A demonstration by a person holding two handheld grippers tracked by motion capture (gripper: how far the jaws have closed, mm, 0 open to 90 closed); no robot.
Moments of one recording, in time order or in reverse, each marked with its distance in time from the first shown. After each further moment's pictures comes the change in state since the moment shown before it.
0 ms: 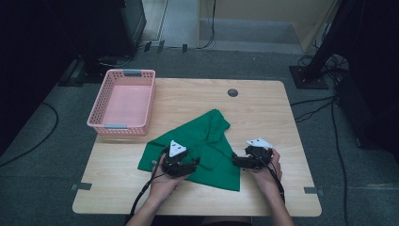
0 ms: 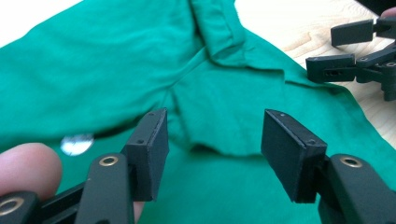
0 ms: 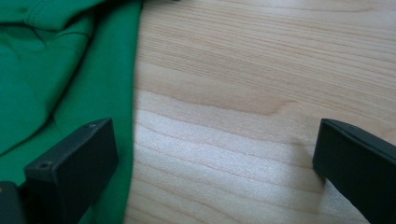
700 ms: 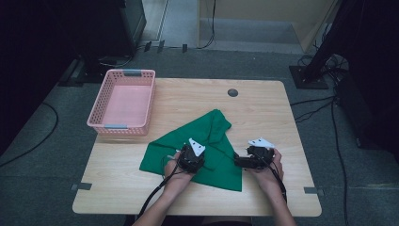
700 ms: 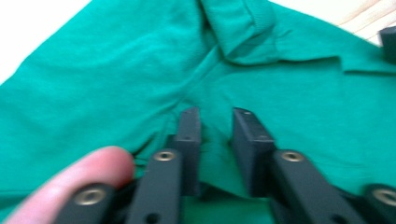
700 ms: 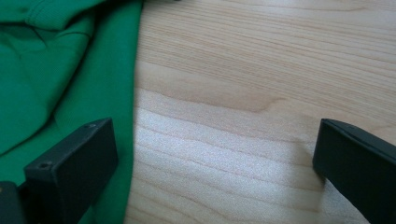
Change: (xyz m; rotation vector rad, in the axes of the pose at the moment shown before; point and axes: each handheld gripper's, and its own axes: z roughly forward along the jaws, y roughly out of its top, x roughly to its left) left arm -0.022 0.005 0.041 0.053 0.207 0.159; right arm -0.005 -0.001 -0.001 0.000 0.003 -0.005
